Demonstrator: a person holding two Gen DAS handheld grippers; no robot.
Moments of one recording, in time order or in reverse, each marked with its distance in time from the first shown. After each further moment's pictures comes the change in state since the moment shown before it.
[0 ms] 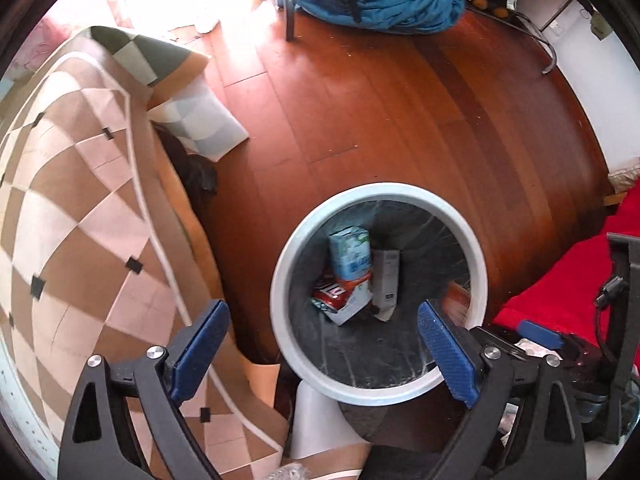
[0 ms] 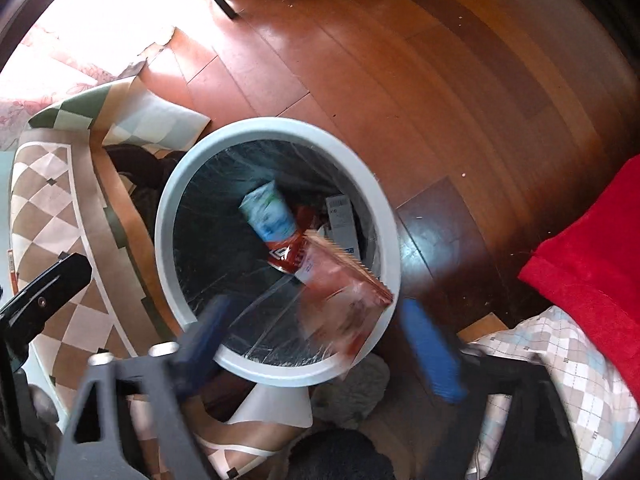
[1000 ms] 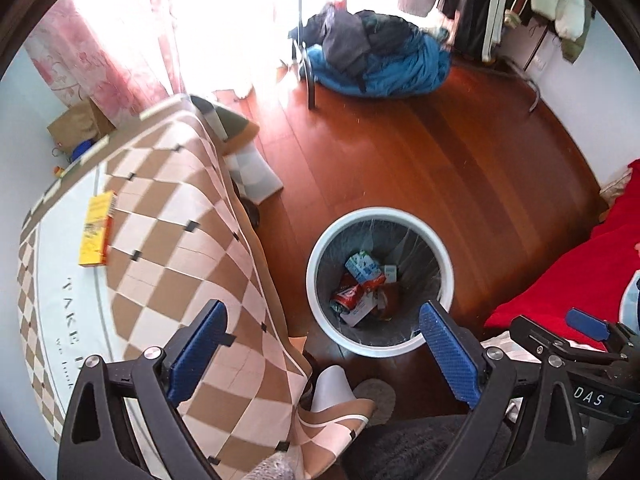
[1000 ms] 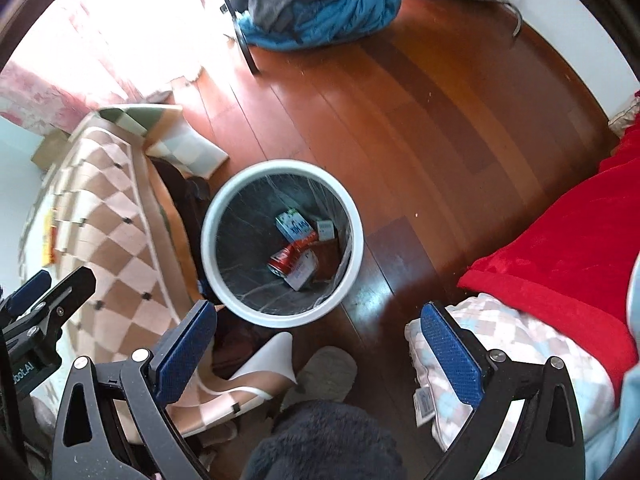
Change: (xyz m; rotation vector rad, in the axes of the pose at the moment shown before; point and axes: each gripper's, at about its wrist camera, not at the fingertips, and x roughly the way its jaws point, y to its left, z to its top) left arm -0.158 -0.005 -0.079 -0.001 -0.247 0.070; right arm -0.169 0.038 -0.094 -0.090 -0.242 -0.112
